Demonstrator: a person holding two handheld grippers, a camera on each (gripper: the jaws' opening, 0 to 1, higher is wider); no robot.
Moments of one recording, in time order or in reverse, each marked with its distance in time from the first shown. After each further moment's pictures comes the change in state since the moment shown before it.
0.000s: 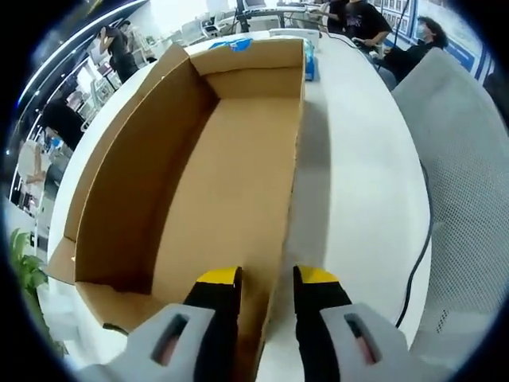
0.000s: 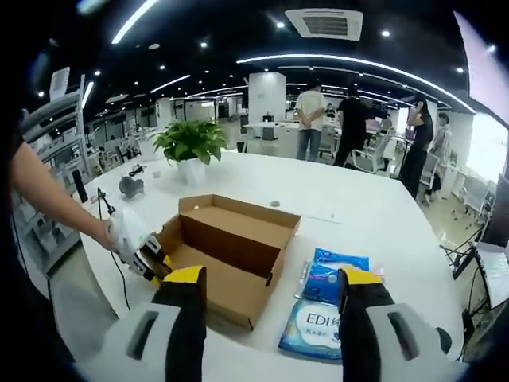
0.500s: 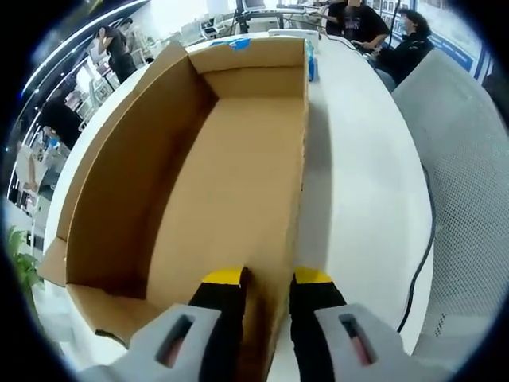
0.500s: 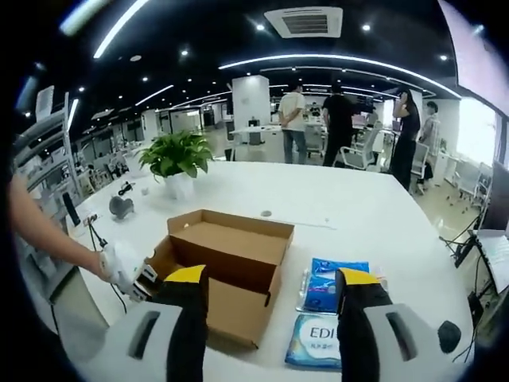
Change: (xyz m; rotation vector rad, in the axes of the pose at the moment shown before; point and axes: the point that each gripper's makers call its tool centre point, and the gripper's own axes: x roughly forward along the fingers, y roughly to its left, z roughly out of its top) left arm 0.007 -0.001 0.002 -0.013 -0.026 -0.019; right arm 0.012 -0.008 0.025 0.111 -0.039 -0.038
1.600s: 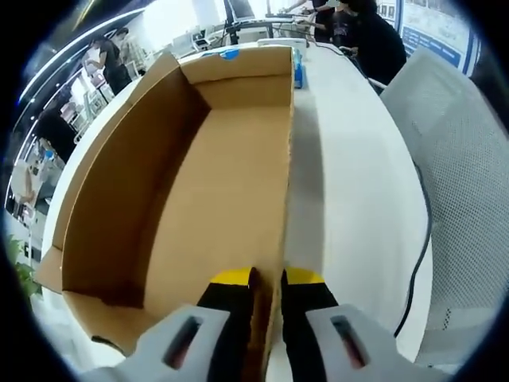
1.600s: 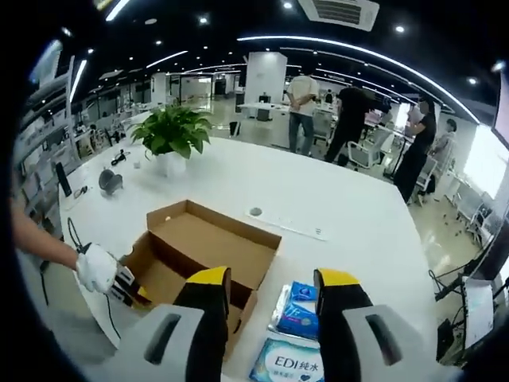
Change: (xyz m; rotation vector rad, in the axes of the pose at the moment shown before) left arm 0.005 -0.007 0.002 0.046 -0.060 -0.025; right arm 0.052 -0.018 0.052 -0.108 0.137 -0.012
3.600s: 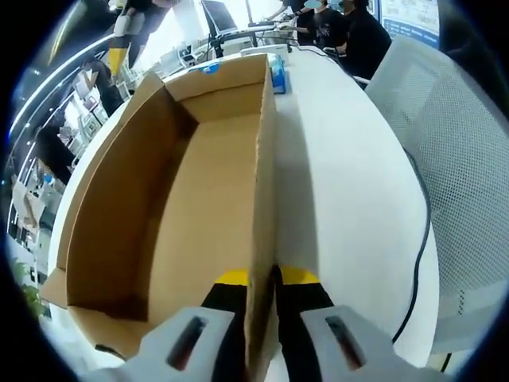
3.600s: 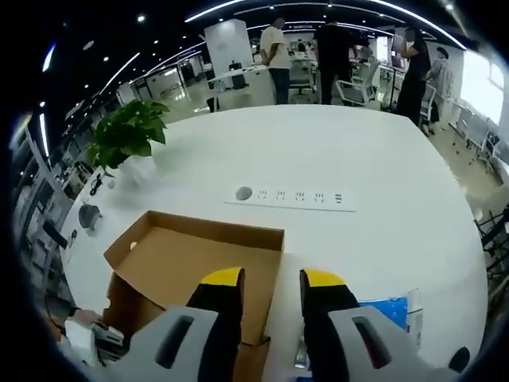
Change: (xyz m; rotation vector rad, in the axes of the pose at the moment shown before) left arm 0.000 -0.005 0.007 0.107 -0.056 0.001; right arm 0.157 -0.021 -0.028 0.246 0.237 0.042
